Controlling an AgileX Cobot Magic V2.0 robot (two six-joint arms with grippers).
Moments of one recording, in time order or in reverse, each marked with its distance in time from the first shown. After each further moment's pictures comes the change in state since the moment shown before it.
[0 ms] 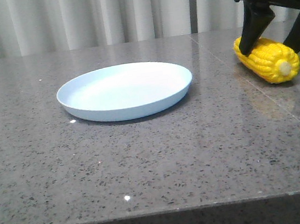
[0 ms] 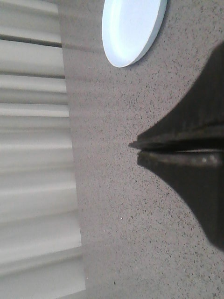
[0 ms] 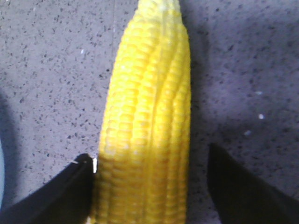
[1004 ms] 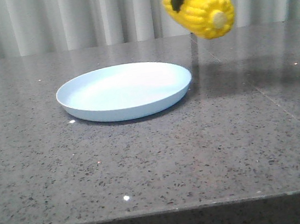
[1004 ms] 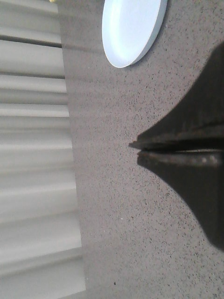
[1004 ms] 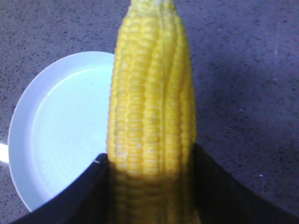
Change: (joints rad) left arm 0.001 0.000 0.000 0.000 0.000 0.000; right arm 0.390 -0.064 -0.214 -0.292 0.106 0.413
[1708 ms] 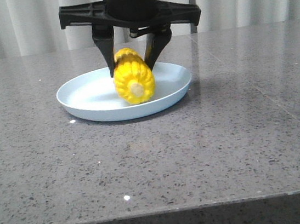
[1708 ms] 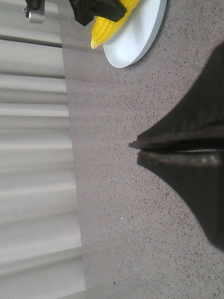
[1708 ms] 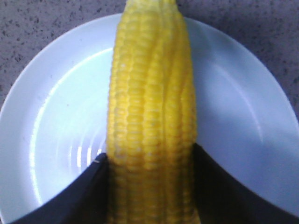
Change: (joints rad) left arm 0.000 0.000 0.000 0.000 0.000 0.000; right arm 0.222 0.365 -0.295 -0.223 0.155 0.372
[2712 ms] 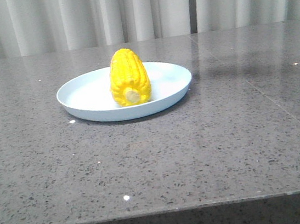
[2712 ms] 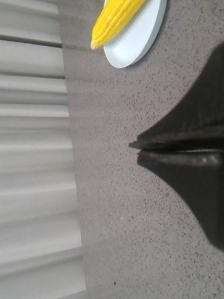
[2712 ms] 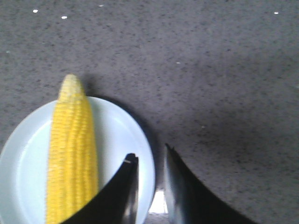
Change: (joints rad) left arm 0.000 0.000 0.000 -0.001 0.000 0.000; right arm -0.201 -0.262 -0.002 -0.024 0.118 -0.101
